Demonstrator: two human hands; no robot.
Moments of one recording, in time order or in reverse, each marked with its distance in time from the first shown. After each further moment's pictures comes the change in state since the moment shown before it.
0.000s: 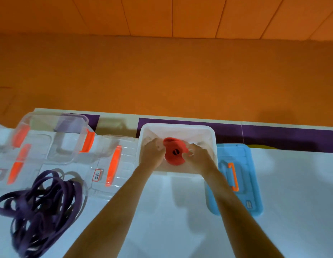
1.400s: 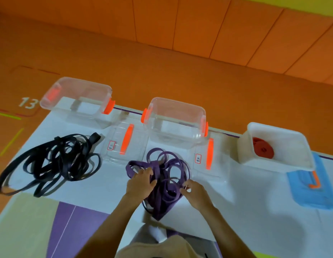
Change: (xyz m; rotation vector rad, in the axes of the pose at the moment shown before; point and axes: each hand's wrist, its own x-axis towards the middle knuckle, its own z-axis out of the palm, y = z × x) left_hand -0.150 -0.459 -0.254 0.276 -0.152 -0.012; right_hand -0.175 -0.234 0.394 -0.167 -0.135 0.045
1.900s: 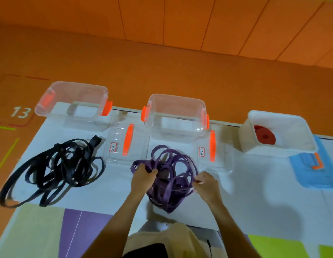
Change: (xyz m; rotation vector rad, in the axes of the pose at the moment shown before) left_hand 0.020 -0.015 -0.004 -0.576 0.061 -0.232; right_hand -0.002 -0.001 0.013 0.180 0.287 0.085
